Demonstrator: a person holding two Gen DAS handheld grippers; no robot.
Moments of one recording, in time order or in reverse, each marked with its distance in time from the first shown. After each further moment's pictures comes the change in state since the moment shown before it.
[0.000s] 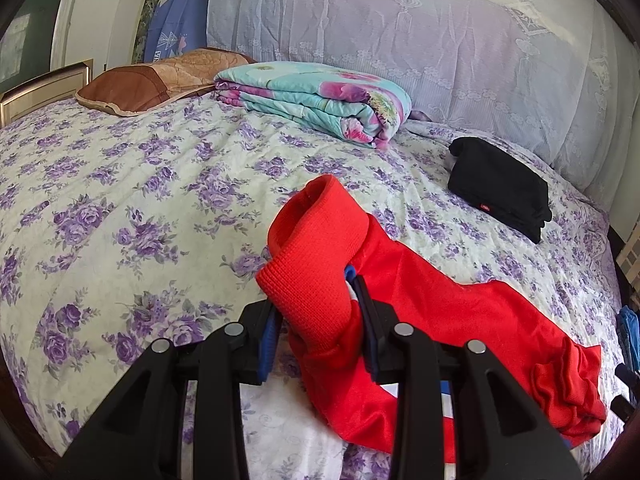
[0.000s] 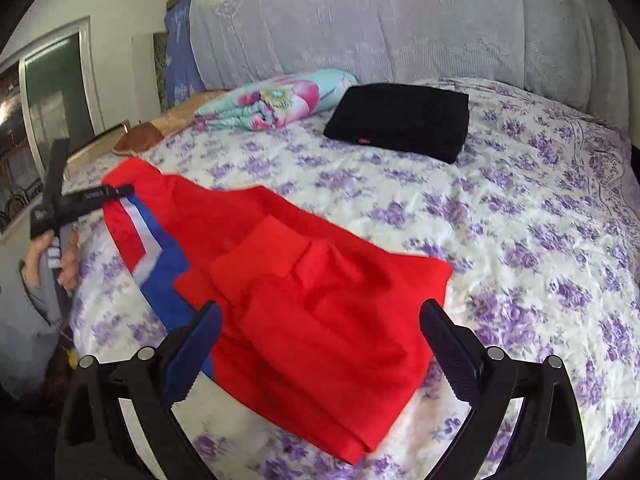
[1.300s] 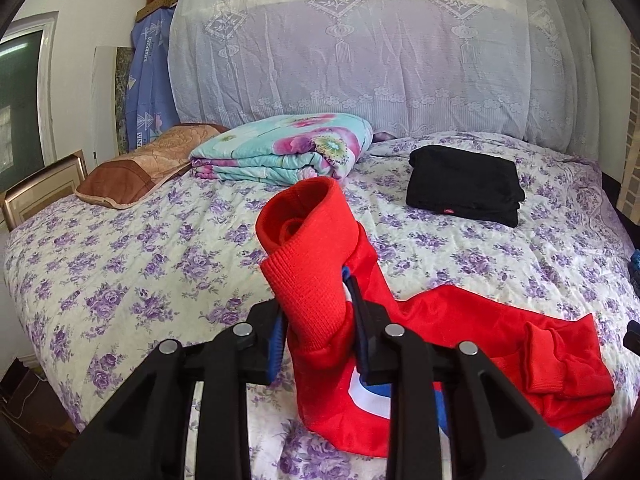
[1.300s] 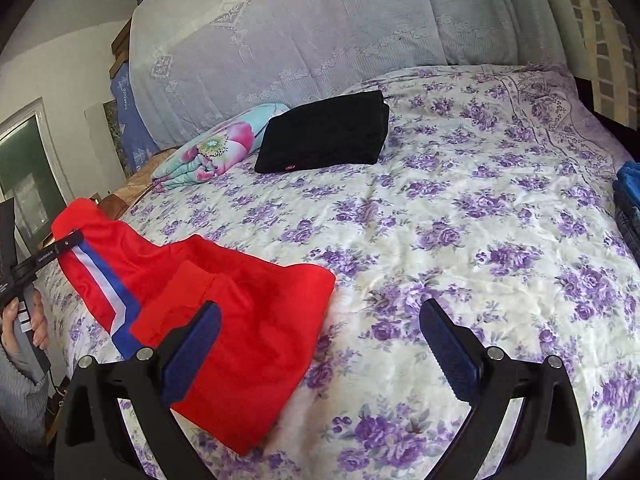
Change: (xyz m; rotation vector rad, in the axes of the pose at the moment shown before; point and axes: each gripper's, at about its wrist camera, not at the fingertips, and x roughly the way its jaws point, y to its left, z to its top) left arm -0.064 -0.092 0.004 0.256 -0.144 0.071; right arm -0.022 -0.098 -0.032 0.250 -0.069 -0.074
